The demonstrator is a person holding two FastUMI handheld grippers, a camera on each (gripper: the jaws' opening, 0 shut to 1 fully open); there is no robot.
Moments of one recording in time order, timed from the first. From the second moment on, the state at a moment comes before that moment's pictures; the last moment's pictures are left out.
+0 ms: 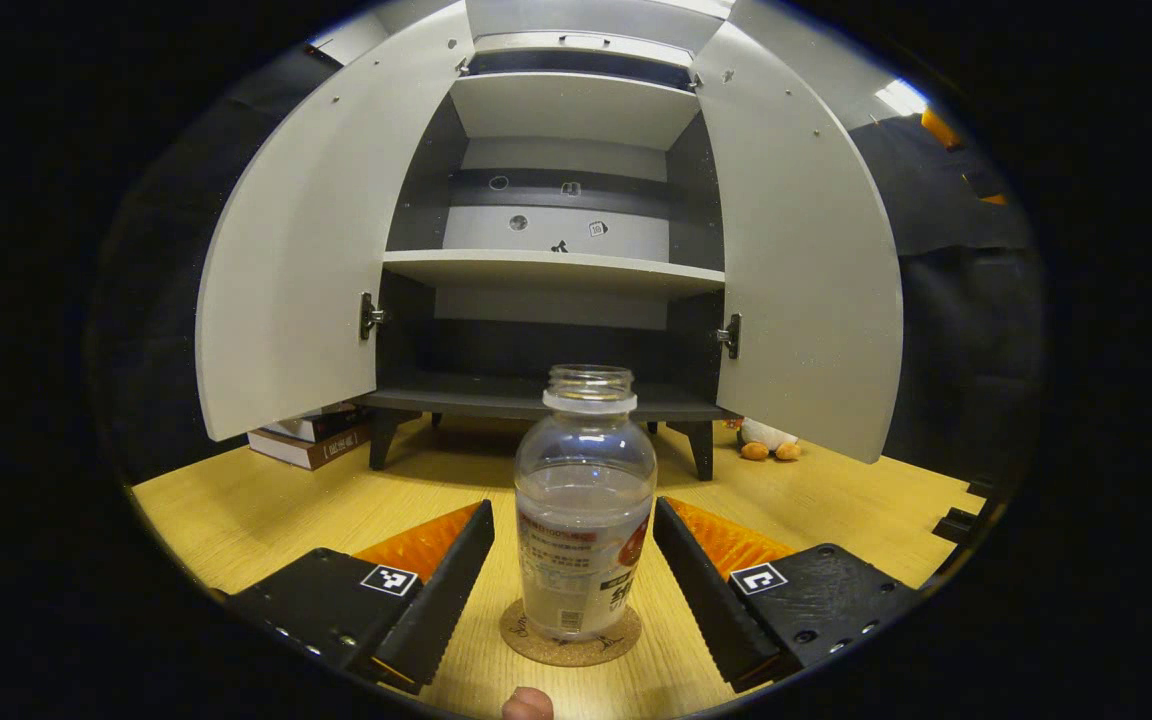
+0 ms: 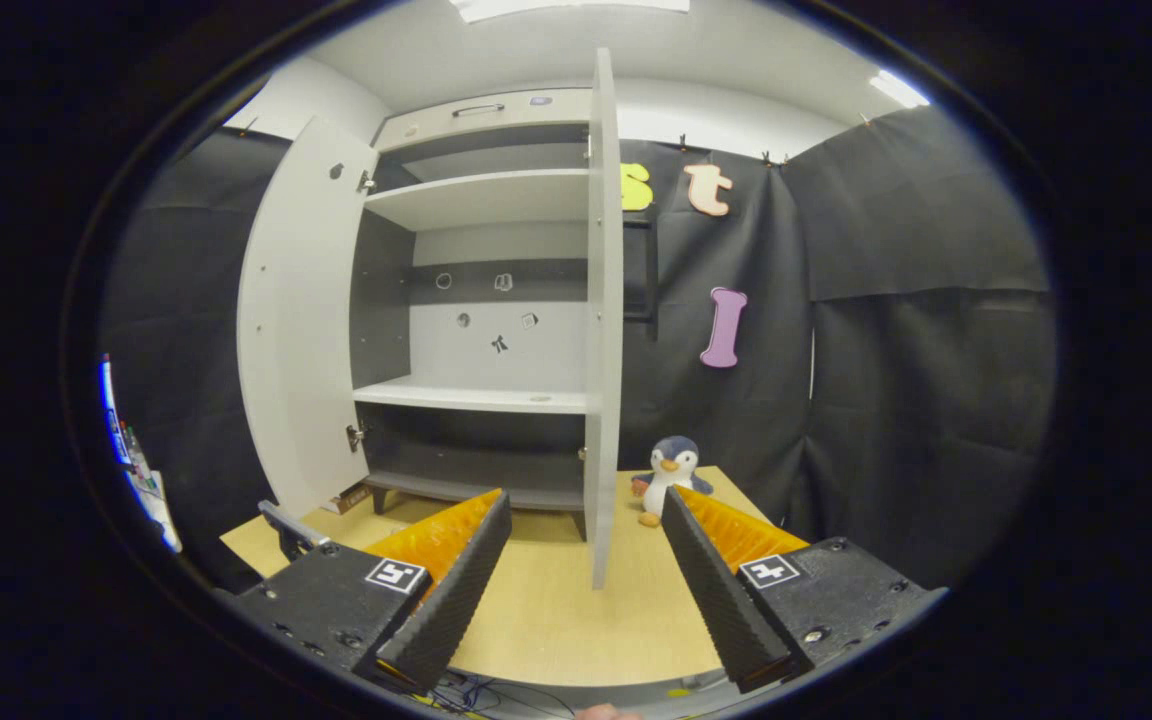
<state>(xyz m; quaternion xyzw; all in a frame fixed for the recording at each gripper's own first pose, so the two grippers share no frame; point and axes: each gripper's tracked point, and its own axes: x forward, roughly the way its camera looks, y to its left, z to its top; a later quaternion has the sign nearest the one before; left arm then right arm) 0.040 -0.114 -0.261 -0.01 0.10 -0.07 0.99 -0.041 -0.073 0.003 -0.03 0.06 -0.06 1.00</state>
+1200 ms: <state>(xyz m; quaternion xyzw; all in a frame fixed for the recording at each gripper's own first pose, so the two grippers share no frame) 0.031 0.033 0.024 -0.01 0.02 0.02 1.00 0.018 -0.137 0.123 0.00 -0.08 -0.07 0.99</state>
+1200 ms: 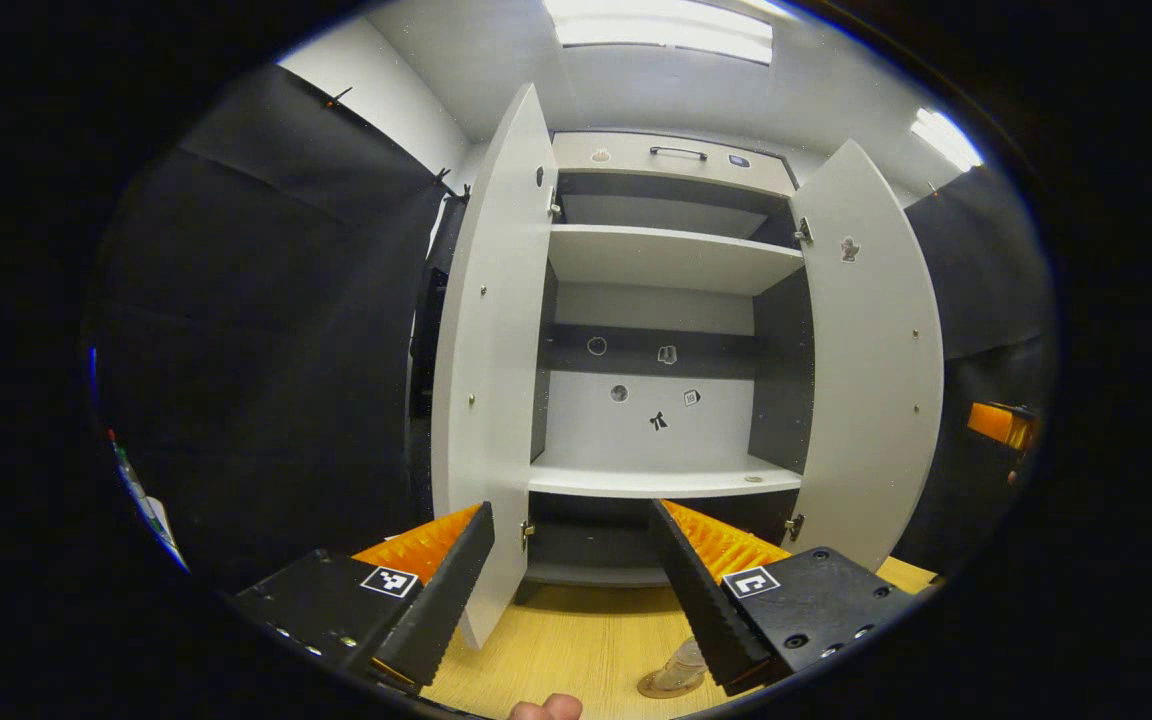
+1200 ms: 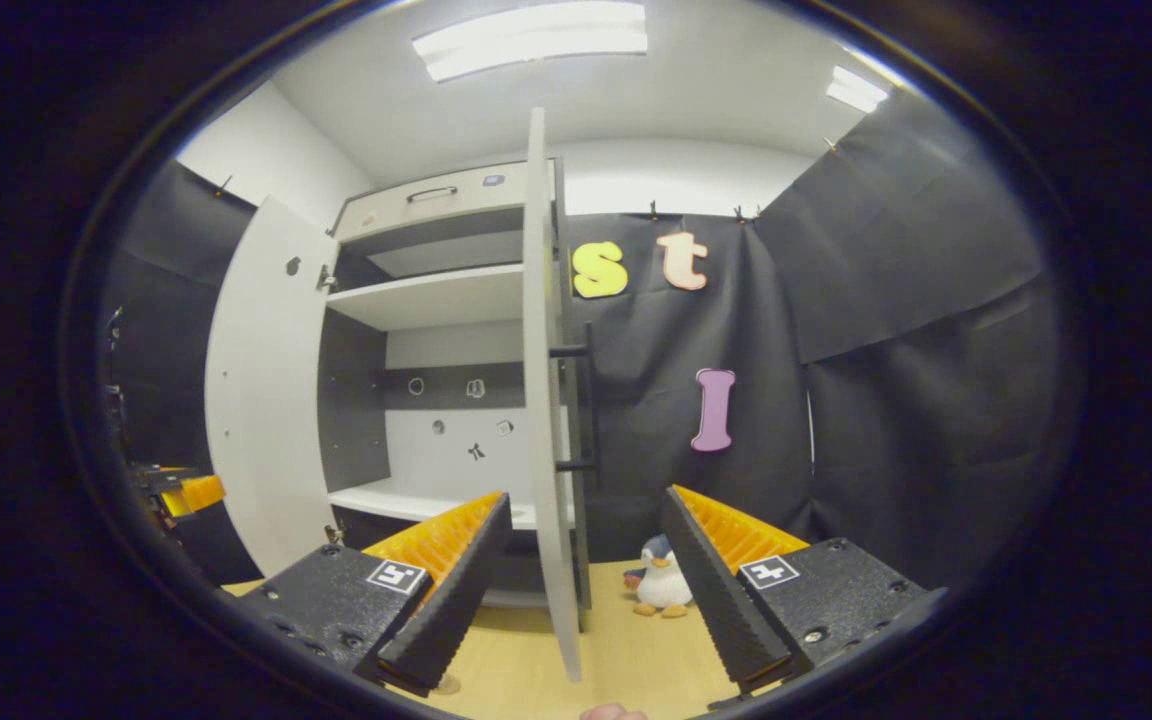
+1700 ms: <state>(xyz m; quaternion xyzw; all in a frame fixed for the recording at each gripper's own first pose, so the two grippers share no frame) 0.018 0.019 0.010 -0.03 0.02 0.00 1.00 0.096 -0.197 0.177 0.01 -0.08 -0.10 0.99</state>
